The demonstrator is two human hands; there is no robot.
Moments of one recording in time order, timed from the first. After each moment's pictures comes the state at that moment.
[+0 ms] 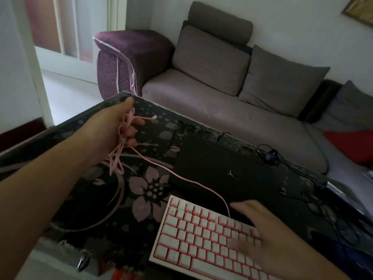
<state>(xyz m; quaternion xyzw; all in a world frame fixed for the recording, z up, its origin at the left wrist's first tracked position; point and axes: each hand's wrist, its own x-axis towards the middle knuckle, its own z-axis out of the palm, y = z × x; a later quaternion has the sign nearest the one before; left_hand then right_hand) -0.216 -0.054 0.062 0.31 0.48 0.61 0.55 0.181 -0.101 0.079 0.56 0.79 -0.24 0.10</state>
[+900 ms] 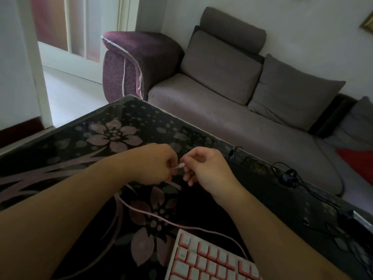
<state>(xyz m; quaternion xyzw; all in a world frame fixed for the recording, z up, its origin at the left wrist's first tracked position) -0.189 0.007 0.037 0.70 0.63 0.15 0.30 -0.013 0.042 0.047 0.50 0.70 -0.45 -0.24</state>
